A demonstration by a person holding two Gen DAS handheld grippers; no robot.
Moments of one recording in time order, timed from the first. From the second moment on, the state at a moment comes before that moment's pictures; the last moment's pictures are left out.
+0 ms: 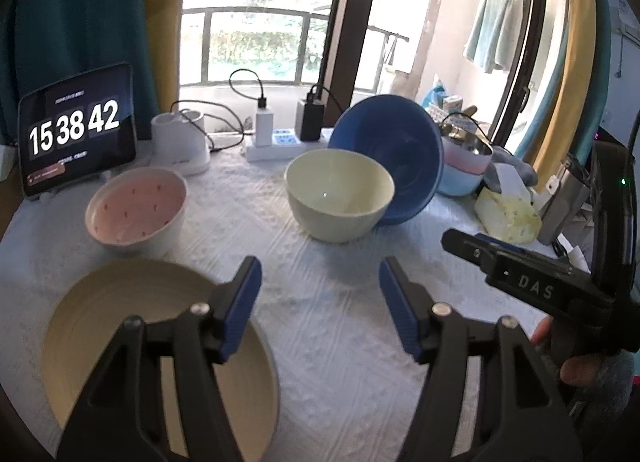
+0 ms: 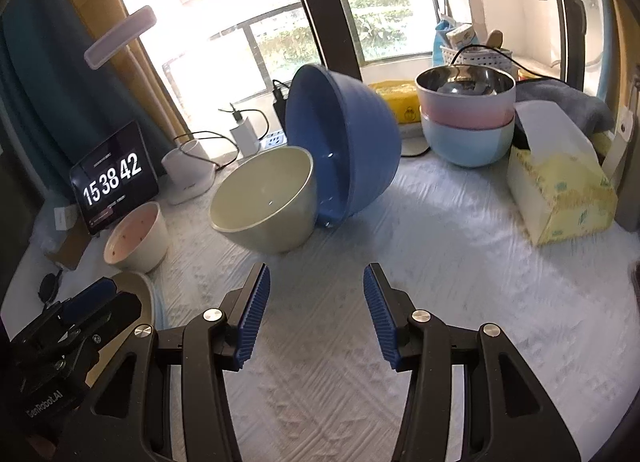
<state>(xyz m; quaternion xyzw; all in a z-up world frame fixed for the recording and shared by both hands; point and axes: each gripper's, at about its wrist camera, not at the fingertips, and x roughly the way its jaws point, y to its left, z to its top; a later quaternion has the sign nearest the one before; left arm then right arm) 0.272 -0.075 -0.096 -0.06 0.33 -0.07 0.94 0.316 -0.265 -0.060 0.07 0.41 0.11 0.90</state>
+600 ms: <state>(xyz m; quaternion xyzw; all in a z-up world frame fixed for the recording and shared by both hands) 0.324 -0.073 -0.114 -0.07 0.33 -0.06 0.94 0.401 -0.274 -0.081 0.05 0.40 0.06 0.91</state>
